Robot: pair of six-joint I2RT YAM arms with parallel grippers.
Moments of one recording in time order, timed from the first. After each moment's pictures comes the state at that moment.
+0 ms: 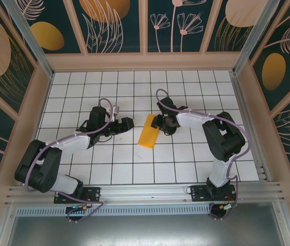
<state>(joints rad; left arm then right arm) -0.41 1.44 0.61 0.22 0.57 -0.74 0.59 1.84 1.10 -0.43 -0.12 0.89</state>
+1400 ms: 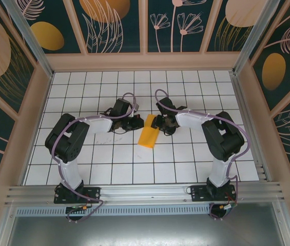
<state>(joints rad) -0.54 1.87 1.00 0.03 0.52 -0.68 0.60 1.85 1.10 -0.44 -0.10 0.88</state>
